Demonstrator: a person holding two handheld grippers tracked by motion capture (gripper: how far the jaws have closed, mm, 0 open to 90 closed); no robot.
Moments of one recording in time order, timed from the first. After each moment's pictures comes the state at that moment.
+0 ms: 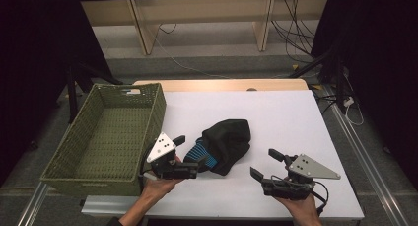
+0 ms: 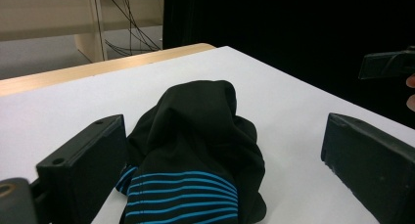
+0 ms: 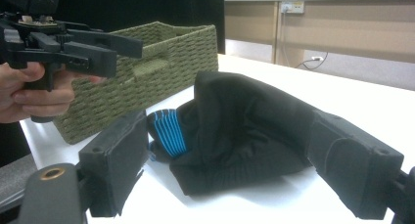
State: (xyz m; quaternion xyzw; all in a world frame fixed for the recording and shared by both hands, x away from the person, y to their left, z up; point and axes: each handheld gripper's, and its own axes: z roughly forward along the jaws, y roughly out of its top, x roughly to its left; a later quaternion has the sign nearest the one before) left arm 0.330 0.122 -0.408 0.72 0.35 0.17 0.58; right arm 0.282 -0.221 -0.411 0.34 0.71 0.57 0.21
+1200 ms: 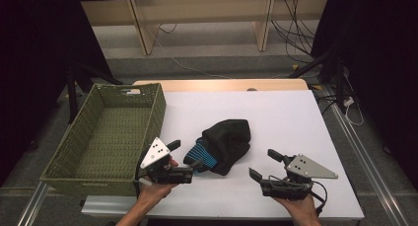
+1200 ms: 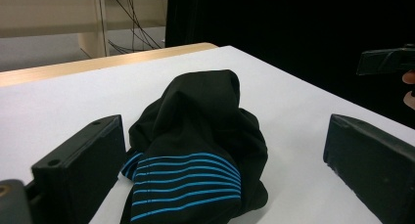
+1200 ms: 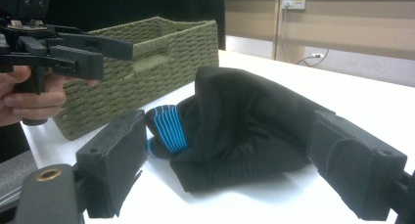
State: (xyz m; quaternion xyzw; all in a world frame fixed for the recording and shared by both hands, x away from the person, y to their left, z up) left arm 0.323 0.134 -0.417 0.71 0.36 0.17 0.58; right arm 0.283 -0.219 -0.413 0.34 0.72 0.57 0.21
